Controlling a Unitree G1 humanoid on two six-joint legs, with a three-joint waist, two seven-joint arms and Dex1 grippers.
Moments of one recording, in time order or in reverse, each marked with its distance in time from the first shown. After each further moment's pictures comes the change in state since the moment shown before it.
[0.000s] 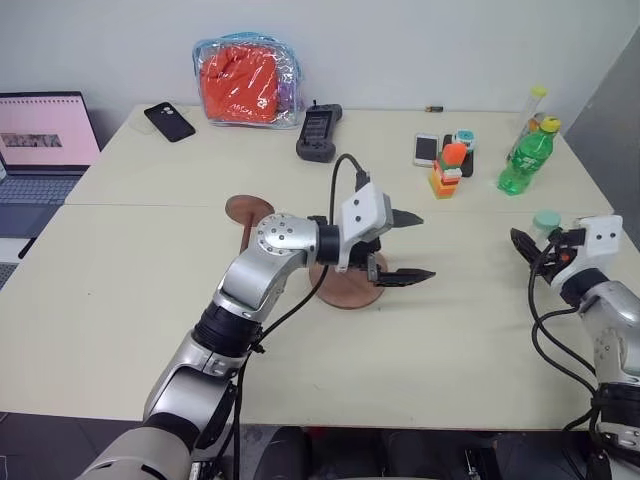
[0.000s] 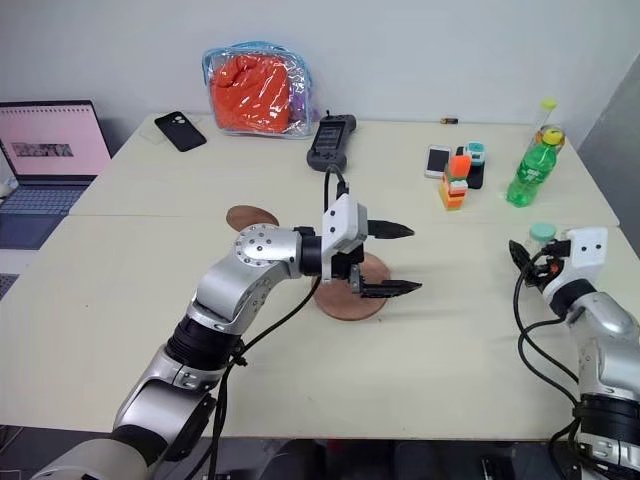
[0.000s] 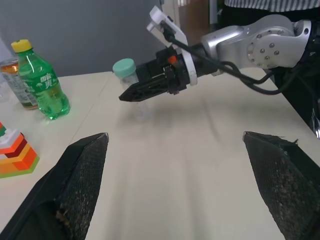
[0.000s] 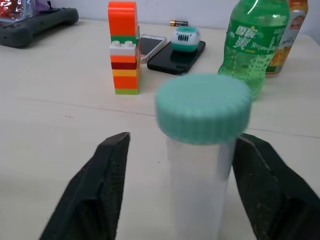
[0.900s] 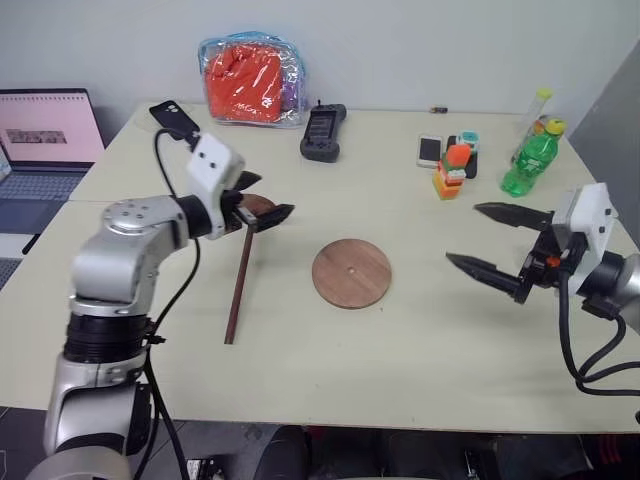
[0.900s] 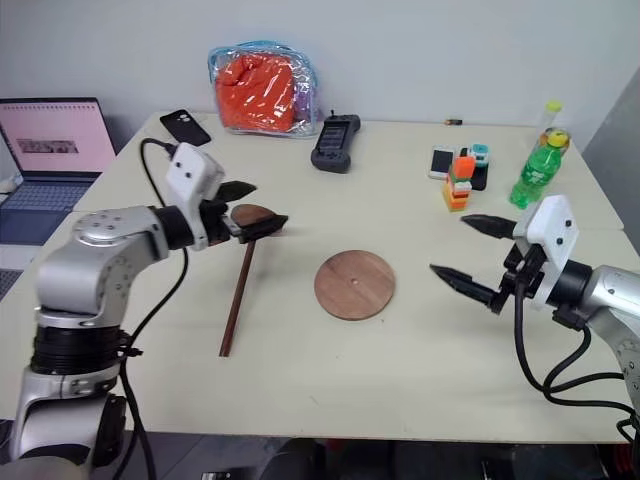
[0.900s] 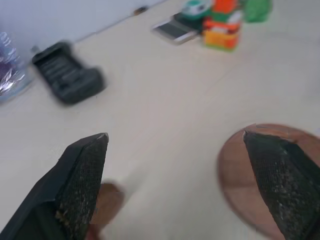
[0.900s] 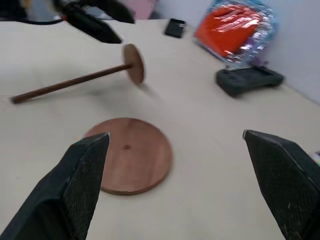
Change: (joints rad) left arm 0.123 0.441 0.414 -0.086 -0.041 0.472 0.243; right arm 0.048 -0.324 0.118 -0.637 0.331 0.281 0.353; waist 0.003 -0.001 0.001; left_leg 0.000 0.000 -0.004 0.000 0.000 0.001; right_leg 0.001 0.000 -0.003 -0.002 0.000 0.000
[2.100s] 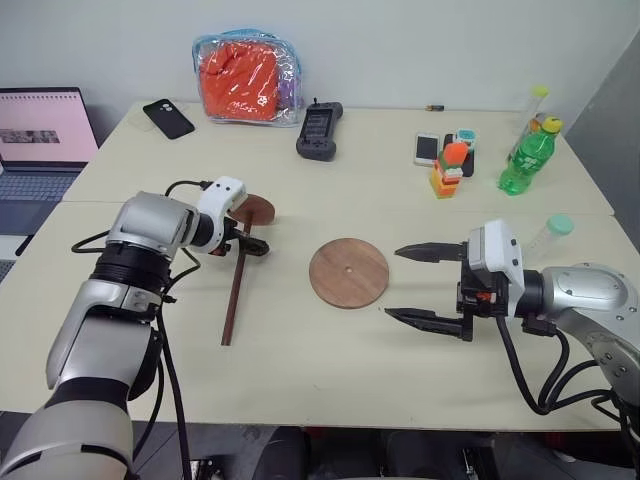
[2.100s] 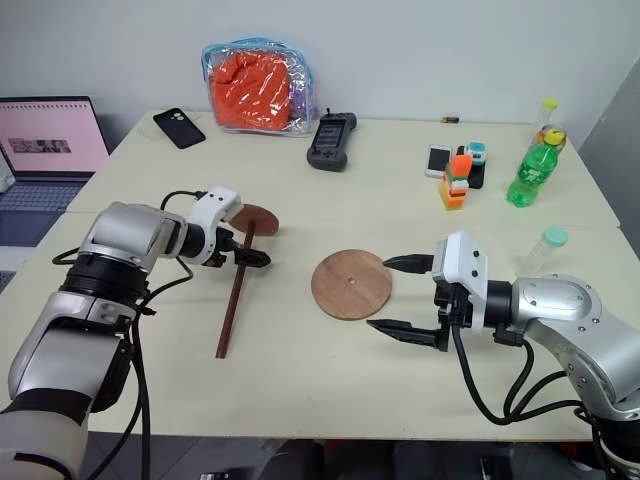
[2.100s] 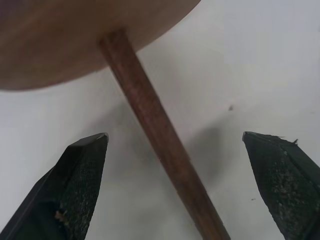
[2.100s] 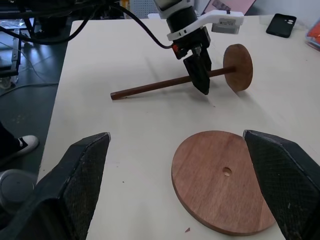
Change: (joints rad) left arm -0.369 -0.059 -0.375 0.666 0.198 0.243 -0.098; right arm -0.101 0.064 0.255 -0.069 -0.012 0.043 0.039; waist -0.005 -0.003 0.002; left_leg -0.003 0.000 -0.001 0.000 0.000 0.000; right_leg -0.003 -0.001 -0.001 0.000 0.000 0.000
